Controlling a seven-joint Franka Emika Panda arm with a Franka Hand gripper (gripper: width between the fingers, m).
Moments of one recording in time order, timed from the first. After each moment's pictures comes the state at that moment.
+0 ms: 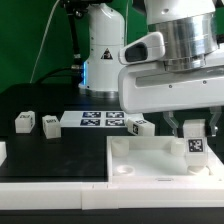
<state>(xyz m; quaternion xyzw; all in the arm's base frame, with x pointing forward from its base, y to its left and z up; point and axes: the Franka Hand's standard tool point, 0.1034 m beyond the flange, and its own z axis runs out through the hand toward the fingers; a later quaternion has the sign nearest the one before) 0.619 0.110 0.084 -0.98 0.20 -0.01 0.10</state>
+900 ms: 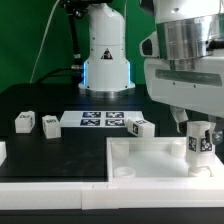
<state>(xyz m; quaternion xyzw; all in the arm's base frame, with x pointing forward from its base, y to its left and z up) 0.621 0.116 0.083 -0.84 0.53 0.01 0.09</state>
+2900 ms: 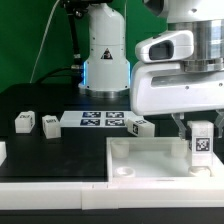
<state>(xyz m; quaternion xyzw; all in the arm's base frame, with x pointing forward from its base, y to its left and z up) 0.617 0.120 0.078 -0.99 0.09 -0.01 0.05</state>
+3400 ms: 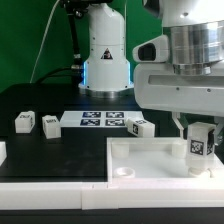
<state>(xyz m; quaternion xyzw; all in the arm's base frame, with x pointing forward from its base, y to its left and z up) 0.623 0.119 0.078 -0.91 0.41 0.01 0.07</state>
